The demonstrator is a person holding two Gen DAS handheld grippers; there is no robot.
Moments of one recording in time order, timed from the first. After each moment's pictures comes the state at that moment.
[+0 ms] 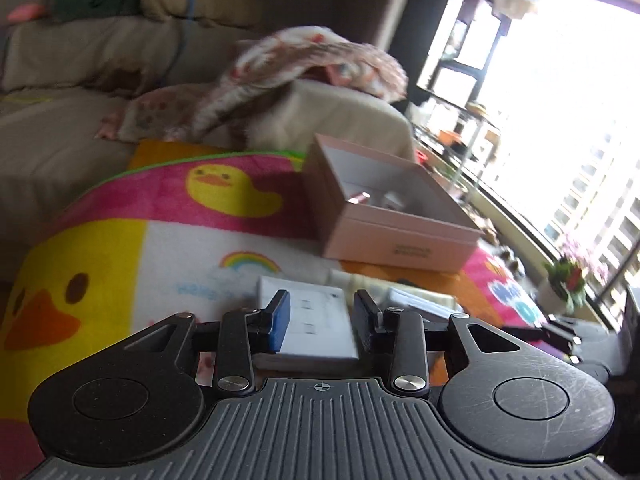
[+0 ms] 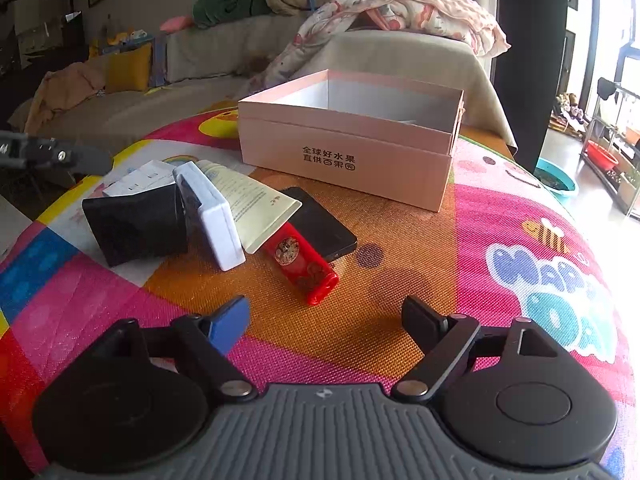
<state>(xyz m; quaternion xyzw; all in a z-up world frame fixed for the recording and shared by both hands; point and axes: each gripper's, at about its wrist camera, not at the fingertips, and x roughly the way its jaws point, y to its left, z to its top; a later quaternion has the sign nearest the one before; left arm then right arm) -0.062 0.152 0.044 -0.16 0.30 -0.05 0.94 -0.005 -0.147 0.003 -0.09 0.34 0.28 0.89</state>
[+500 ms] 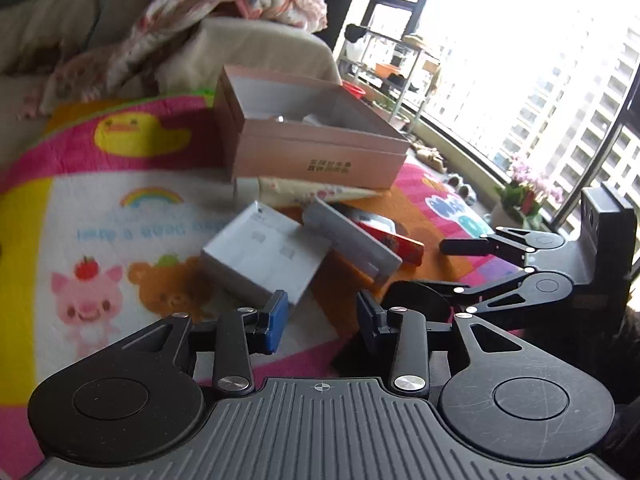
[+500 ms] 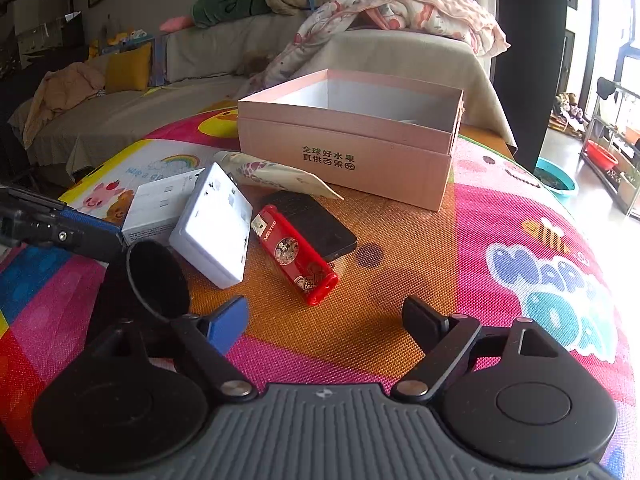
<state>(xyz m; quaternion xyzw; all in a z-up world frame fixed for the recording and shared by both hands) -0.066 0.090 0.034 -0.06 0.35 -0.16 0.92 -0.005 -0.146 0.003 -0.09 0.34 0.28 0.89</state>
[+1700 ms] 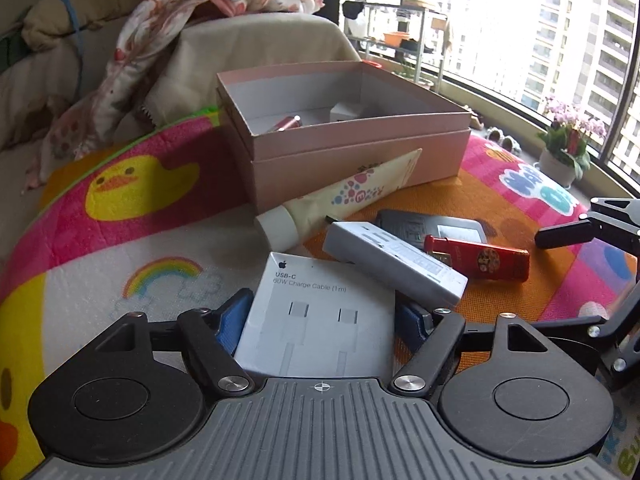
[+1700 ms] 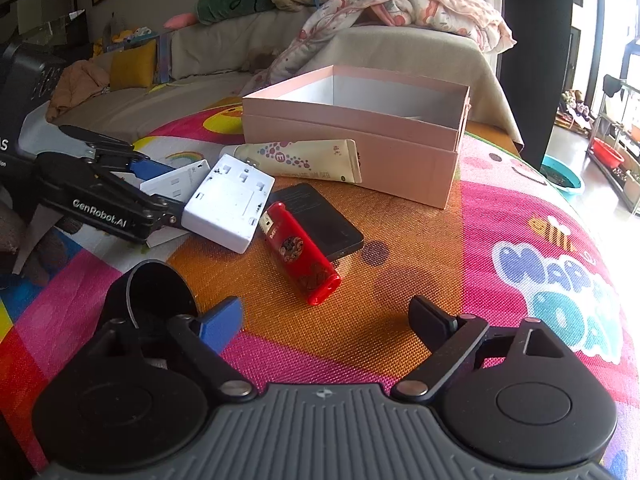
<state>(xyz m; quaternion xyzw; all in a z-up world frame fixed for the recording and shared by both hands) 0.009 0.078 0.006 0.05 0.37 -0.14 0.92 -0.001 -0.144 0.001 -0.09 0.36 0.30 0.88</state>
